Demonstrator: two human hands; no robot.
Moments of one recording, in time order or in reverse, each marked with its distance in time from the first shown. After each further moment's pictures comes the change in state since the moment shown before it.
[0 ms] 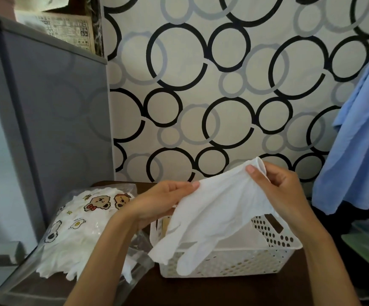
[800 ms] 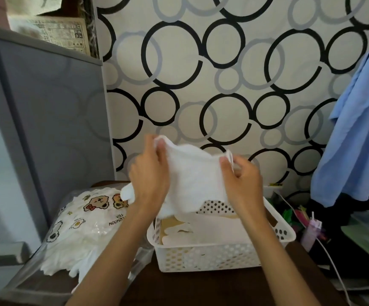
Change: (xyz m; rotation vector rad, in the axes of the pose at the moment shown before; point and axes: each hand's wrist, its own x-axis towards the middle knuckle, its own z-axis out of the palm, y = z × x) left_hand 0.031 0.016 0.008 0.576 1.154 0.366; right_hand 0.008 -0.005 0.056 -0.152 0.192 -0.022
